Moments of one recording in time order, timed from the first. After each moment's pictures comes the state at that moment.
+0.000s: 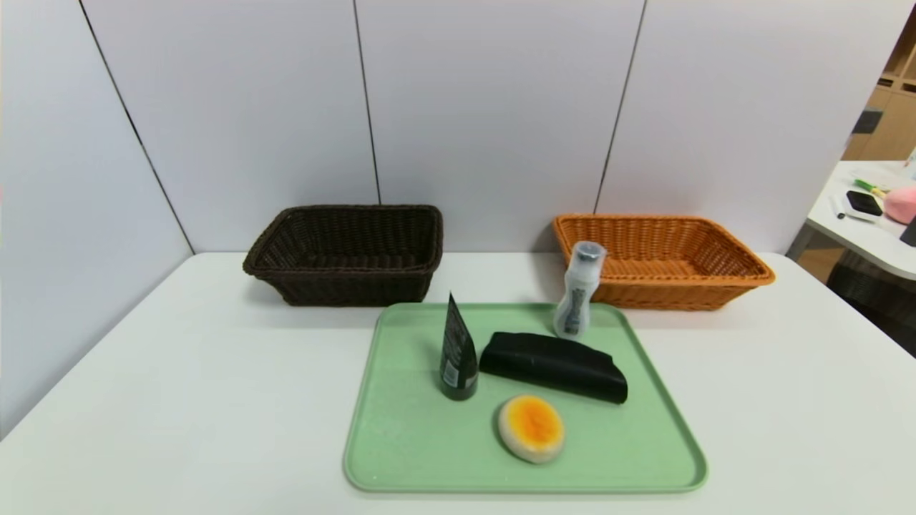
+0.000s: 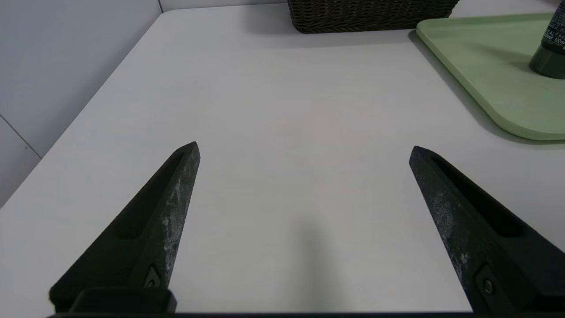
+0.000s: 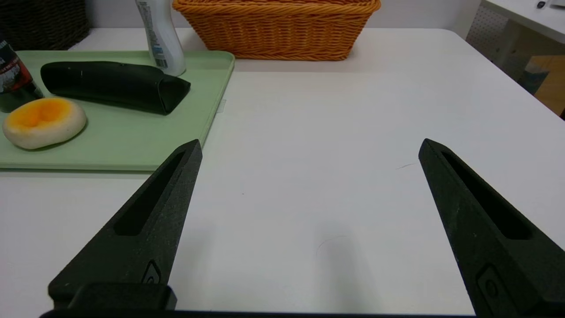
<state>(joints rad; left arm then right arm) -0.01 0.00 0.00 0.00 -0.01 0.02 0.01 0.00 0.00 -0.01 0.00 0.00</state>
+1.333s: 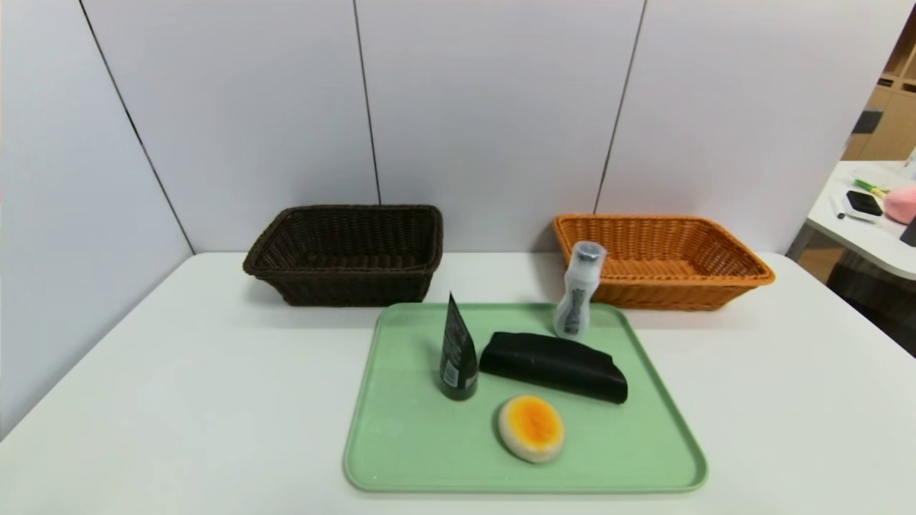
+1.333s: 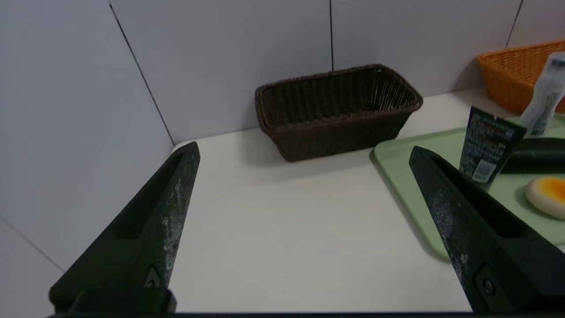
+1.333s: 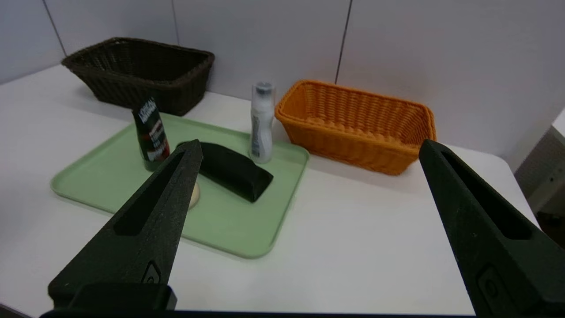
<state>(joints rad) -0.01 0.46 -0.69 0.11 -0.12 0.12 0.01 0.44 -0.71 0.19 0.30 -0.08</state>
